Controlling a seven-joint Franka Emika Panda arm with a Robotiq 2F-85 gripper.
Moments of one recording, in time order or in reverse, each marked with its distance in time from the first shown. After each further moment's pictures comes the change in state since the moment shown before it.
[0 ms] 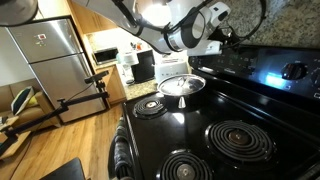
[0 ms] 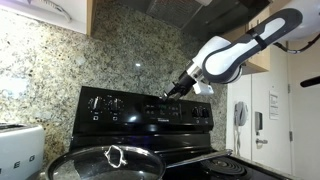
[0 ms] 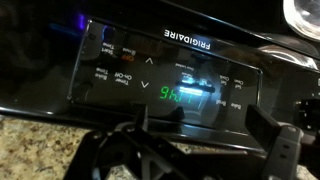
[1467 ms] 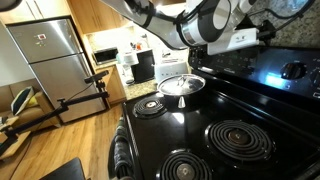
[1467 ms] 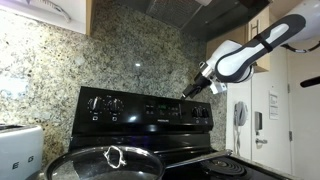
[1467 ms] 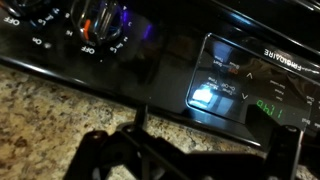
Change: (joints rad) arm -0.127 -0.073 -0.006 -0.069 -0.020 -0.001 -0.171
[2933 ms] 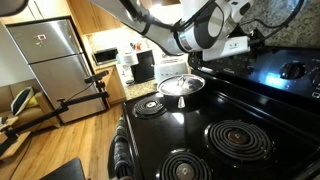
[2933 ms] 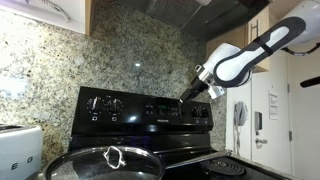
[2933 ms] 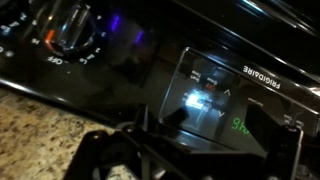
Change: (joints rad) arm 0.029 0.024 0.001 -0.011 -0.034 0.000 0.000
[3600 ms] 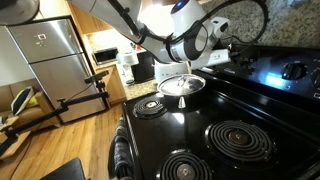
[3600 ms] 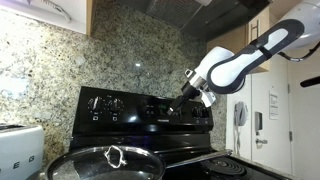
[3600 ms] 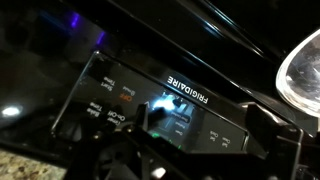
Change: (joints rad) arm 0.014 0.063 0.089 0.013 -0.007 0.007 -0.078
